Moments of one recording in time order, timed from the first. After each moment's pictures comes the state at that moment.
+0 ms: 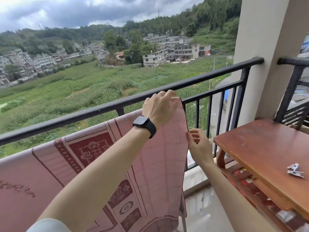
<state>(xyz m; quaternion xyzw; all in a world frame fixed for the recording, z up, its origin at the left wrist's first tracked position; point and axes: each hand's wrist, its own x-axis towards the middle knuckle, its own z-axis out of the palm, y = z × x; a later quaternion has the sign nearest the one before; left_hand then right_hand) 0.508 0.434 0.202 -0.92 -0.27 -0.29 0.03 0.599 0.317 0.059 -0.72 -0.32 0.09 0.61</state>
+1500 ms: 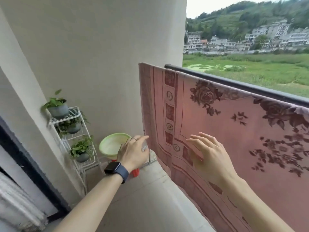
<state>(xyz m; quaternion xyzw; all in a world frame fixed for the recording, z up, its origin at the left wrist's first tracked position) -0.700 0.256 0.075 -0.42 -0.88 -0.21 0.05 -0.478 0.419 0.083 -0.20 -0.92 0.07 0.33</state>
